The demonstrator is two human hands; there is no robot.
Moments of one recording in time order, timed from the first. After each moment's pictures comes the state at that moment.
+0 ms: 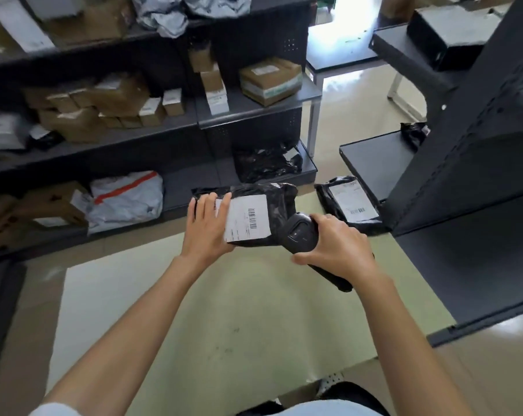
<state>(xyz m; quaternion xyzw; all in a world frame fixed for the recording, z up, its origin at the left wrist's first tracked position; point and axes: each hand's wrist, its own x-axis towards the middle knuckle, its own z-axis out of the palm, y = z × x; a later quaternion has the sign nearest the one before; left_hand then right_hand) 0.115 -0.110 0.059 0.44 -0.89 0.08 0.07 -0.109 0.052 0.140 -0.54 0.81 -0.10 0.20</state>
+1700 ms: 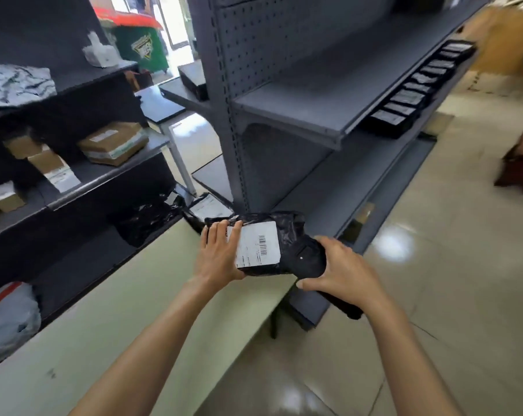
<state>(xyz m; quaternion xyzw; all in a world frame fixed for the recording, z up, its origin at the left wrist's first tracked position) -0.099 0.099 0.075 0.18 -0.98 0.05 0.05 -0.202 0.350 0.141 -0.32 0.90 -0.22 0.18</state>
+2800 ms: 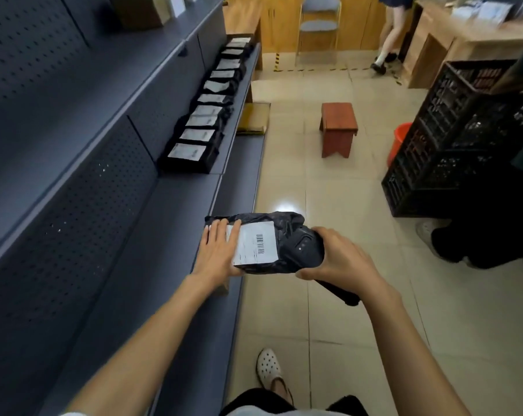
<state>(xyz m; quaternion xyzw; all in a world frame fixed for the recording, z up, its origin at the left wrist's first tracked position) -0.707 0.399 0.032 -0.12 -0.99 -0.01 -0.03 -0.651 0.663 0.123 -0.02 0.96 -0.25 0.14</state>
